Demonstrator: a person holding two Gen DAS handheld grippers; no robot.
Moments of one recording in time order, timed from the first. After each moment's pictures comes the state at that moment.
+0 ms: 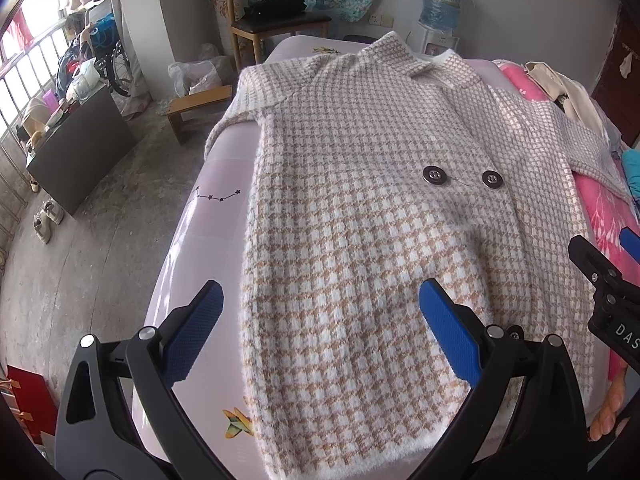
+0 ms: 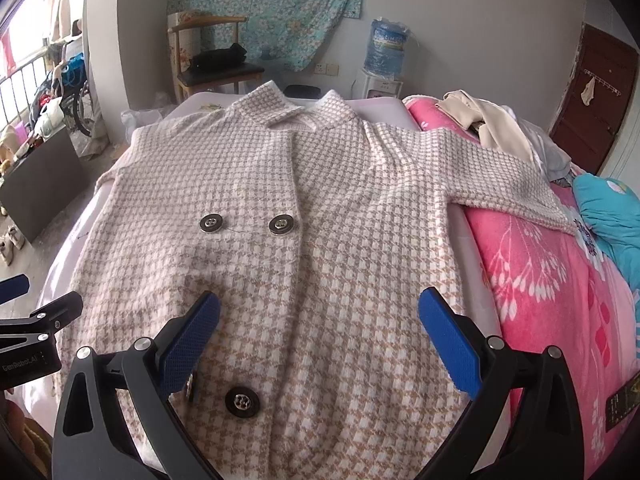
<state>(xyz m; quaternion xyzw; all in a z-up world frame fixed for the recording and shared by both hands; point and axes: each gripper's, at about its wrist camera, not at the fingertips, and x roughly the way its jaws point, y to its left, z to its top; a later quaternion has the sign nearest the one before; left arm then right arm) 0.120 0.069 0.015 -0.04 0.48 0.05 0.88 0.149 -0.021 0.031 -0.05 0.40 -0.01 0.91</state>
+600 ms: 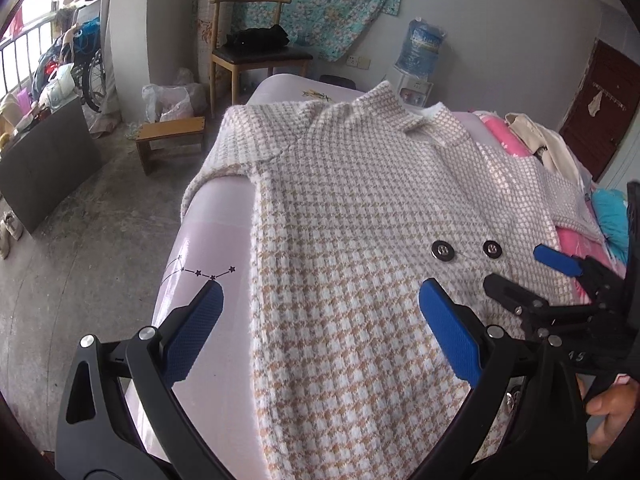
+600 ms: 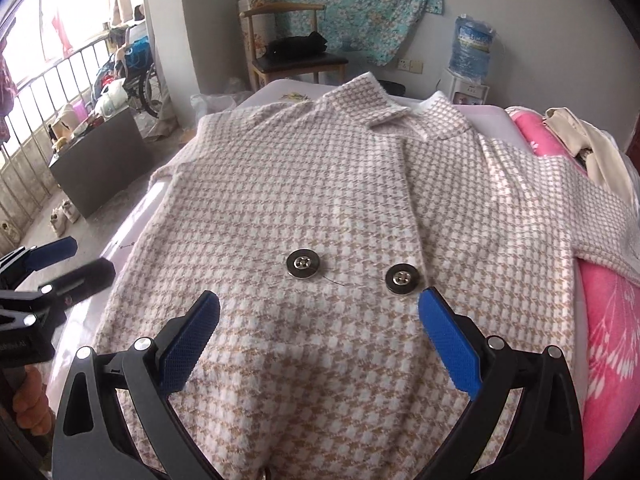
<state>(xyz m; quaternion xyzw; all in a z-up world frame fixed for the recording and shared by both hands) 0.164 0.127 0.012 -0.11 0.40 -0.02 0.91 0.220 0.038 -0.005 -0.06 0.42 0.13 0.90</state>
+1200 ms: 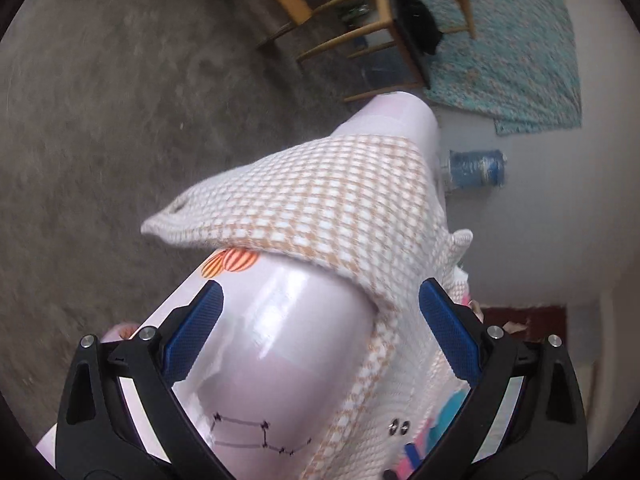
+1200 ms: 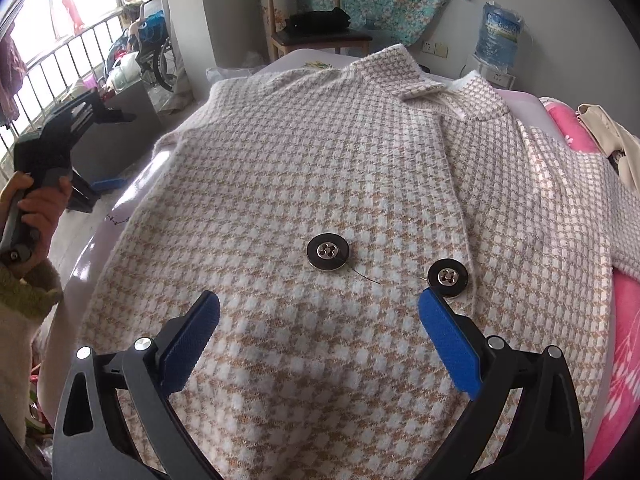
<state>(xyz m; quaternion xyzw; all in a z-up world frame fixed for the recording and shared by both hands) 0.293 0.350 -0.124 -0.59 0.42 -0.01 0.69 0.242 0.052 -0.035 -0.07 0.46 0.15 0.87</state>
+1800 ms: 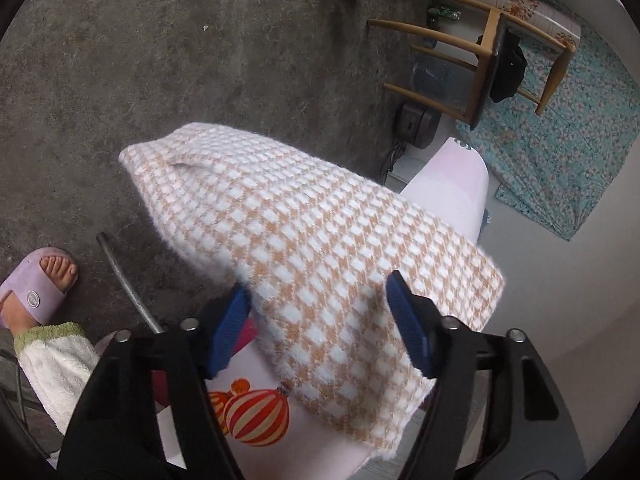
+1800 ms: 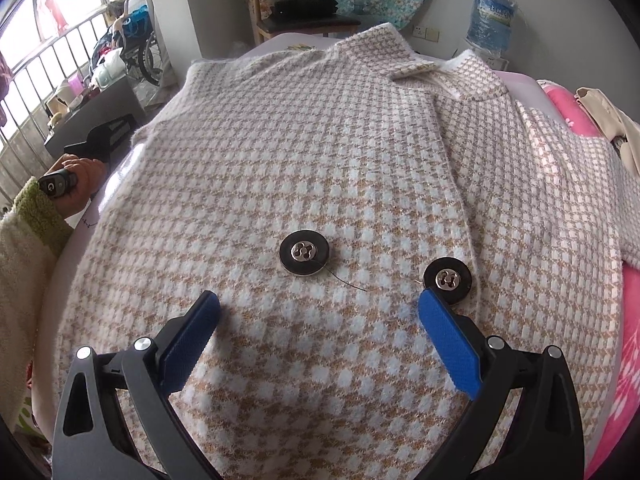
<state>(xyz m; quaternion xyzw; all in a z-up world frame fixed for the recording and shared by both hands) 0.370 0.377 -0.258 -0.75 0.42 -0.02 0.51 0.260 0.046 -0.052 -0.06 0.48 0.13 0.87</state>
